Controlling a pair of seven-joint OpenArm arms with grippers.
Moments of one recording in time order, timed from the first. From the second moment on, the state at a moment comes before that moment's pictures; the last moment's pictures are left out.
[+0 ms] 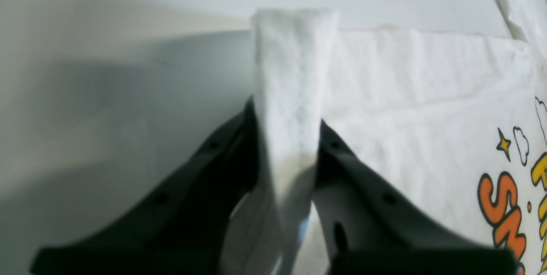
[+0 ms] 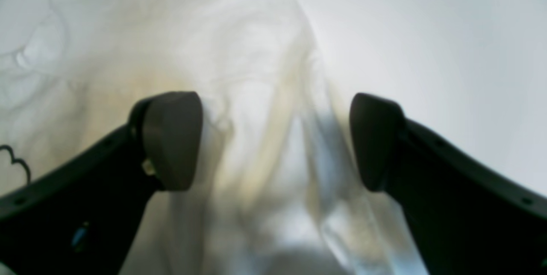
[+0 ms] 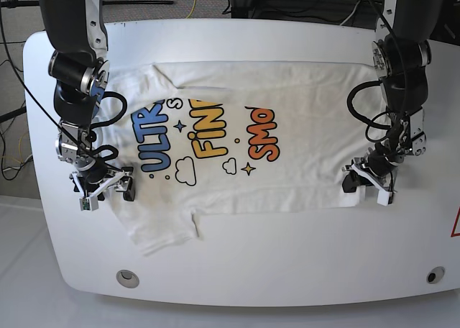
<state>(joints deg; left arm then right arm) -30.1 -17.9 -15.2 26.7 -13.6 -42.1 15.3 36.6 18.4 21.6 16.0 -11.6 33.5 3.4</state>
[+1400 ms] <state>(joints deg) -29.9 -18.7 -15.0 34.6 -11.9 -41.5 18.4 30.0 14.5 21.8 43.1 -19.2 34.1 -10.7</state>
